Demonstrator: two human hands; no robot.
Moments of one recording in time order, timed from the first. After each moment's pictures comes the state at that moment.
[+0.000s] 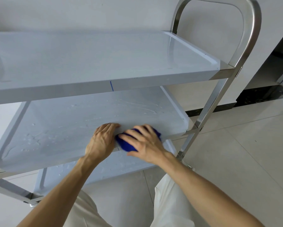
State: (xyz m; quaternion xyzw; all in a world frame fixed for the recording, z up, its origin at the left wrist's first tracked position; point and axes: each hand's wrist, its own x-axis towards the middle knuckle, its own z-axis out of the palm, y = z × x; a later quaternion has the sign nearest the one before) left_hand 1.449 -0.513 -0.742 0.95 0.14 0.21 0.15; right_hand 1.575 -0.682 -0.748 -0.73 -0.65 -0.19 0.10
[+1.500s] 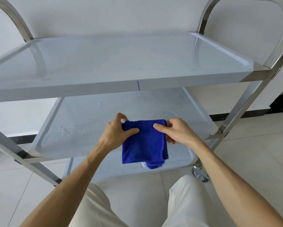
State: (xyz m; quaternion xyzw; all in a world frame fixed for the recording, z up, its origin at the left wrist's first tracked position) left_hand 1.430 -0.511 -0.685 0.84 0.32 0.15 0.41; right_hand 1.603 -0.687 -0.690 -0.80 -0.35 0.25 0.41
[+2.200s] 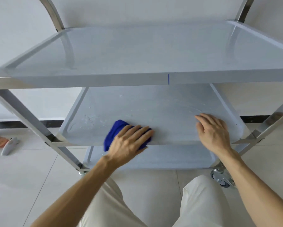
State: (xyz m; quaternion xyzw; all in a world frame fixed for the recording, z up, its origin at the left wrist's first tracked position) left_hand 1.377 -0.492 -0.762 0.94 0.02 0.32 -0.10; right_hand 1.636 -0.699 -0.754 -0.87 -0.41 -0.19 0.20
